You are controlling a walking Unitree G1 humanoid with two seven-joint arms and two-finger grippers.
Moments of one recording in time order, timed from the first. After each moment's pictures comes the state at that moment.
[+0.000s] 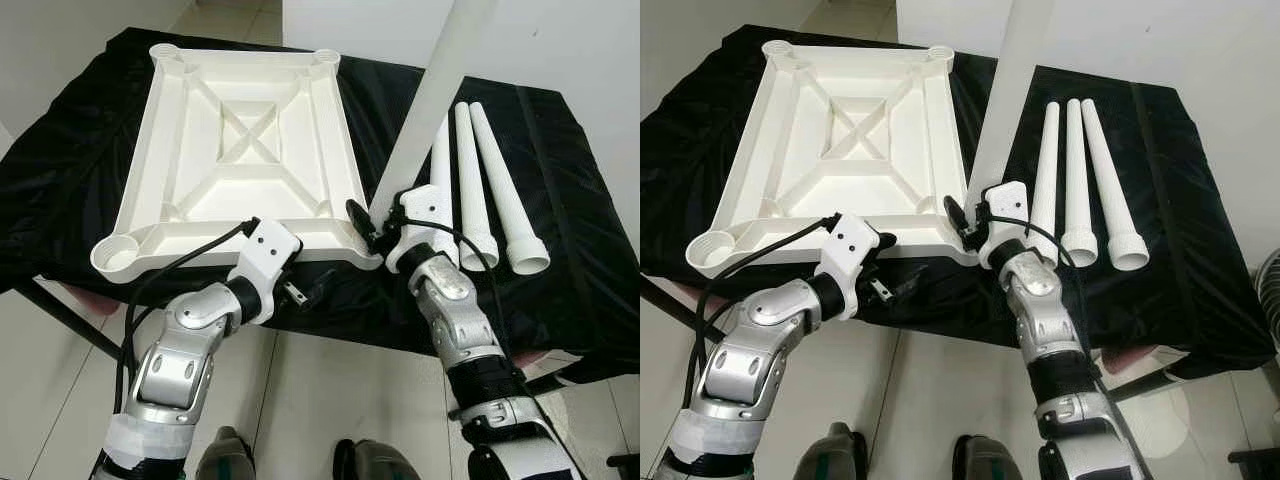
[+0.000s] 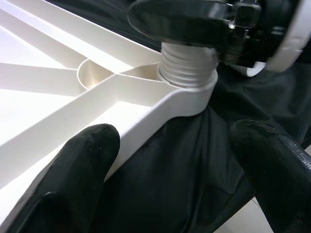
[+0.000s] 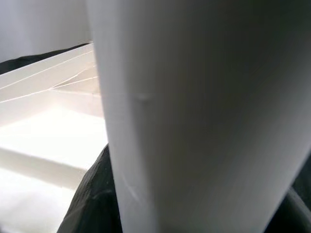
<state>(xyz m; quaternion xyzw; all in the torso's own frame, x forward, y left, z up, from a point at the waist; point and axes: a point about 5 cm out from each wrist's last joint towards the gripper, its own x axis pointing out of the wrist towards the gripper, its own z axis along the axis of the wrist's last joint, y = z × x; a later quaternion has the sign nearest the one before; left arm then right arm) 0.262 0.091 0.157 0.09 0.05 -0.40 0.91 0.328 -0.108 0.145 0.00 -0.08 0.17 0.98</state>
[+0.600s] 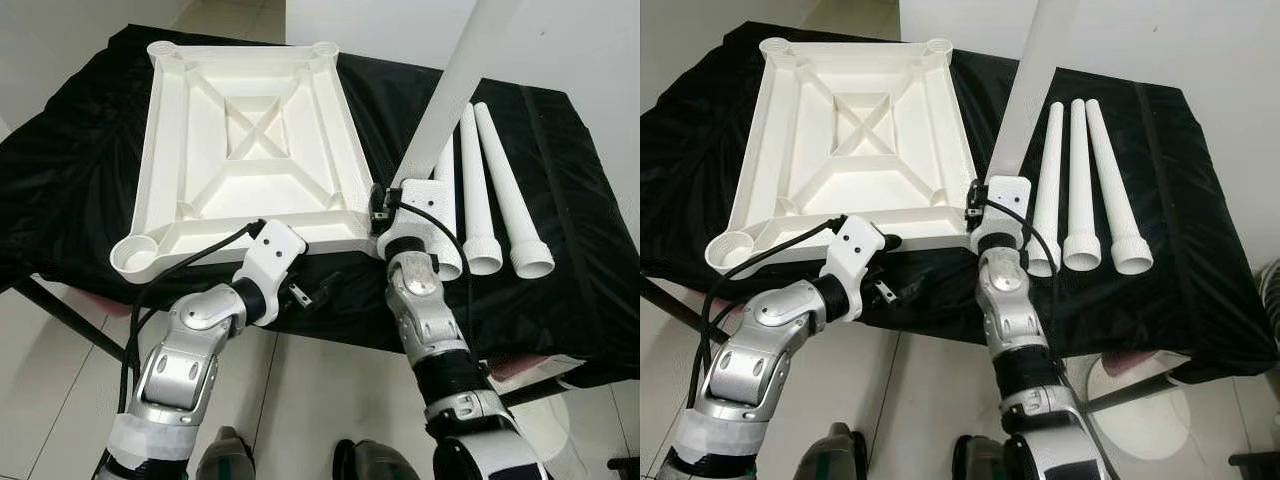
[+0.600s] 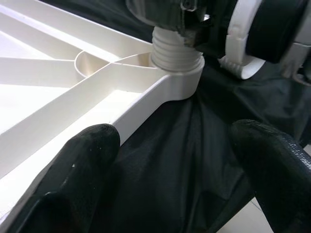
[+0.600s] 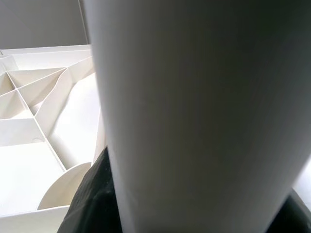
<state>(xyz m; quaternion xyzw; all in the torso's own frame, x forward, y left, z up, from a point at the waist) 0.261 0.085 0.156 0.09 0.05 -0.42 0.90 0.340 -0.100 0.146 0.03 -0.06 -0.02 1.00</state>
